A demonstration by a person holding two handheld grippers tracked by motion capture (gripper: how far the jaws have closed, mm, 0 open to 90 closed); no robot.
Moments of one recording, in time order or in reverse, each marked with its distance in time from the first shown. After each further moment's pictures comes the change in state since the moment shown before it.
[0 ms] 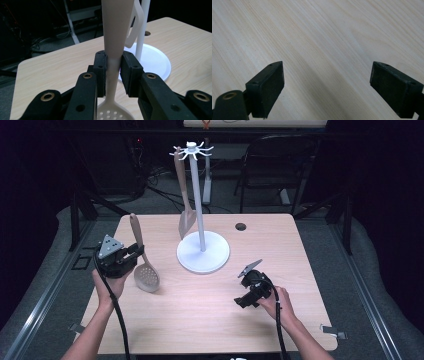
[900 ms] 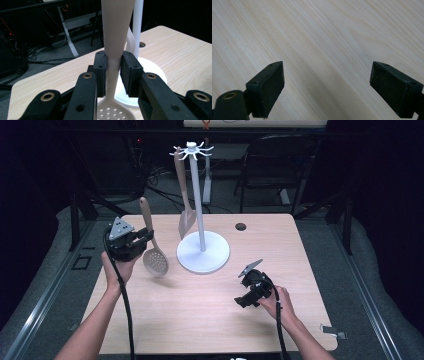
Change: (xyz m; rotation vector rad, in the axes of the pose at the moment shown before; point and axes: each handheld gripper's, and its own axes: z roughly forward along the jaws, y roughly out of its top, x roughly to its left) left arm -0.009 0.046 0.022 -0.018 -0.034 0.046; right arm -0.001 0.000 0.000 -0.008 0.000 0.006
